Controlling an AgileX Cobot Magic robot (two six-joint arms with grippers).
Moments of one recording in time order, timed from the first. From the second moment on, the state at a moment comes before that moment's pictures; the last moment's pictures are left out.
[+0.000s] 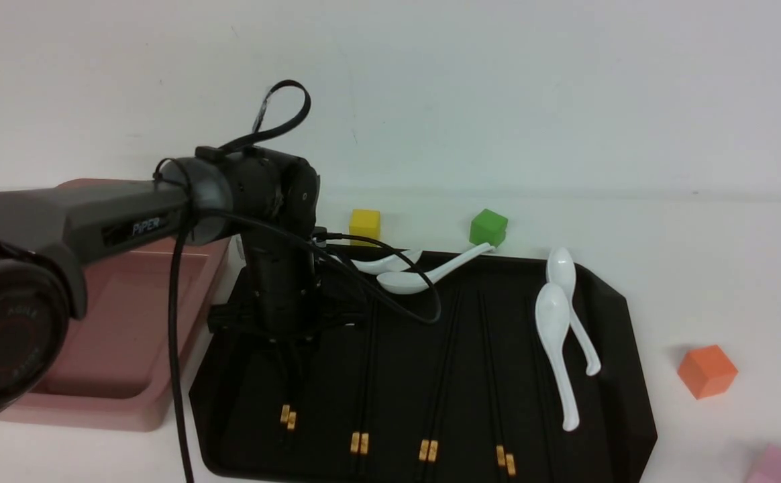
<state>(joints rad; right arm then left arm) 0.04 -0.01 0.02 0.04 0.37 0.03 -0.41 2.18 -1.63 -0.01 1.04 -0.47</state>
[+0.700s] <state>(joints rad) 0.04 -0.01 0.02 0.04 0.37 0.03 -0.40 1.87 -1.61 -0.04 1.08 -0.44</state>
